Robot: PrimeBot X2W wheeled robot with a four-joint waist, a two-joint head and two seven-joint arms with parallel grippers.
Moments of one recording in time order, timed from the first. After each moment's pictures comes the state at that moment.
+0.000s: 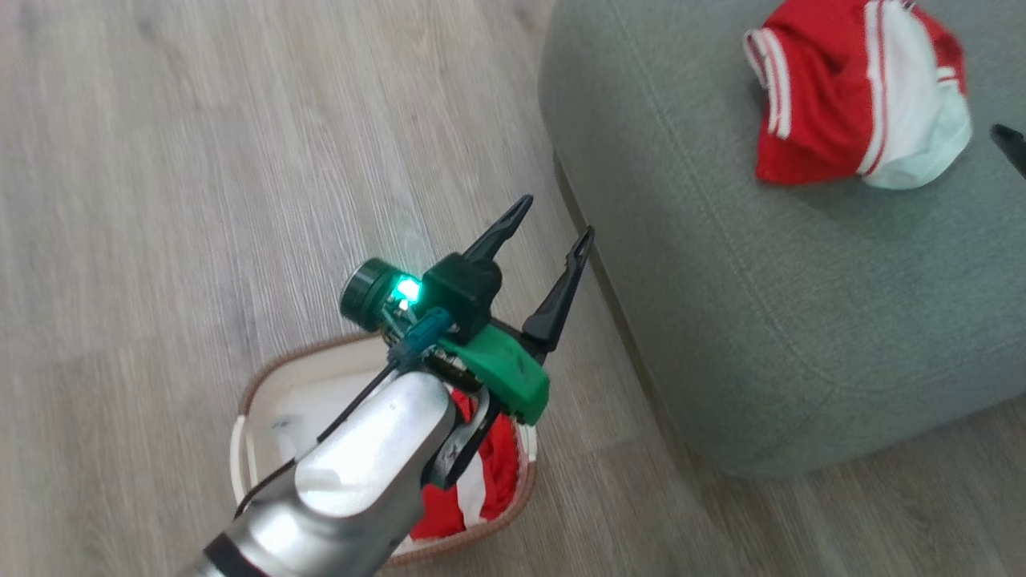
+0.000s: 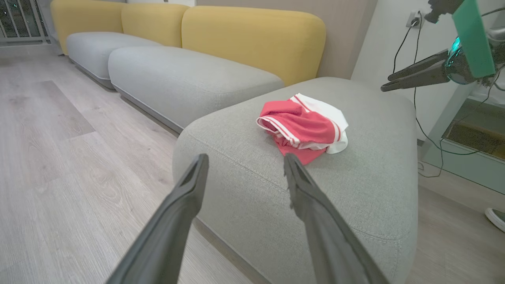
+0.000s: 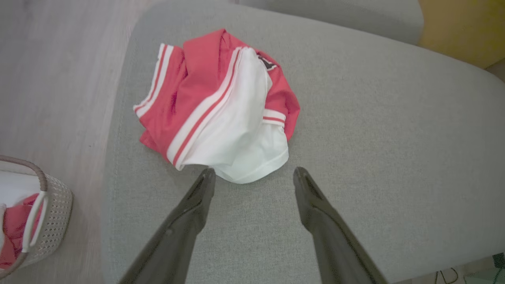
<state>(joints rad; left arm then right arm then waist) -0.62 0.12 -0.91 0.36 -0.50 0.17 -0.25 -1.16 -0.91 1.28 0.71 1.15 0.13 0.17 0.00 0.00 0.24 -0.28</state>
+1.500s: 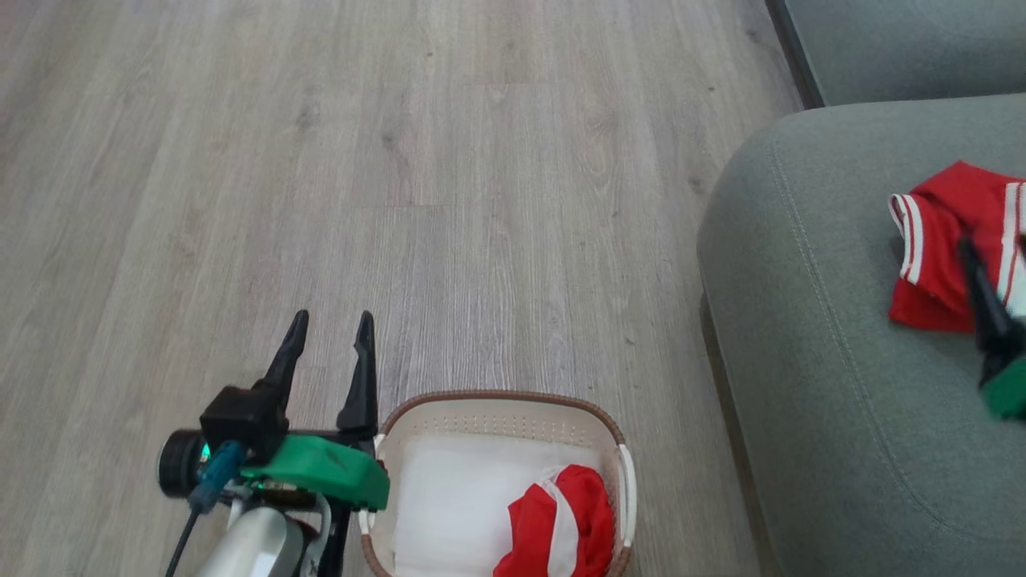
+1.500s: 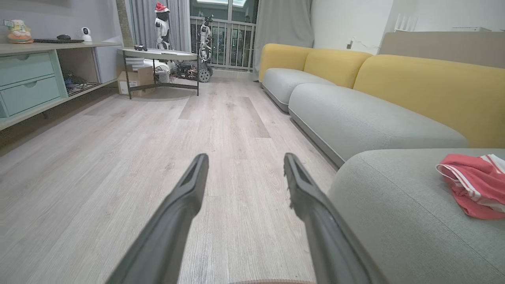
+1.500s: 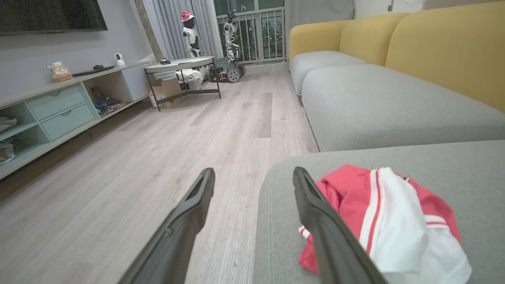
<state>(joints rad) -0.13 0.25 -0.50 0.10 -0.46 0.27 -0.25 -0.32 -0.70 0.34 0.45 0.89 0.13 -0.25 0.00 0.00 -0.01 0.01</state>
